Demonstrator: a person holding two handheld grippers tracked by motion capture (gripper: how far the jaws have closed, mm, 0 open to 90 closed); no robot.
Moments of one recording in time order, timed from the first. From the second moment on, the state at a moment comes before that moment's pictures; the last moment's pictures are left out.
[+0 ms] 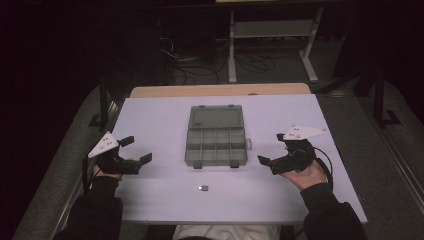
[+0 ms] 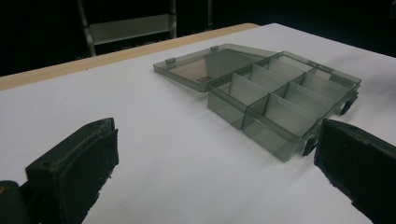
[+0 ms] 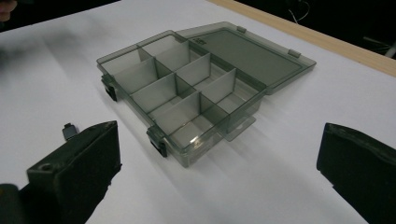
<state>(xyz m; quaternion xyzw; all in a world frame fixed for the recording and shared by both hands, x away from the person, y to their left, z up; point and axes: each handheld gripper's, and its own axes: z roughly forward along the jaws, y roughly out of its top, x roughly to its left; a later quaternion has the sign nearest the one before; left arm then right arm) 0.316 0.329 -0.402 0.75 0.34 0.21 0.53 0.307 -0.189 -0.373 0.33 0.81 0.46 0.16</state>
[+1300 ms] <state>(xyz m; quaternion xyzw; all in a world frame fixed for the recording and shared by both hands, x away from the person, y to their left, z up) 0.316 0.329 -0.402 0.75 0.35 0.21 0.53 0.308 -0.147 -0.377 0.28 0.85 0.43 0.13</state>
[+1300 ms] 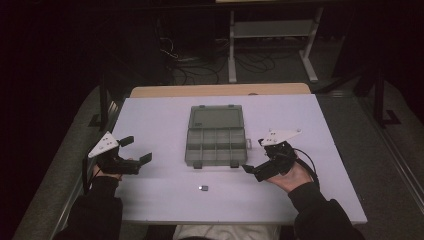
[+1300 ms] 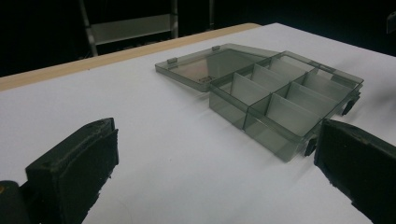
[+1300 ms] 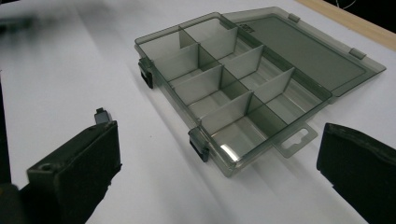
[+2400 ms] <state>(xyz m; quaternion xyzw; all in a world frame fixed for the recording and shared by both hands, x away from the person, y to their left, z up) 0.317 0.329 -0.402 0.75 0.35 0.21 0.52 0.311 -0.107 -0.391 0.24 0.89 0.39 0.09</state>
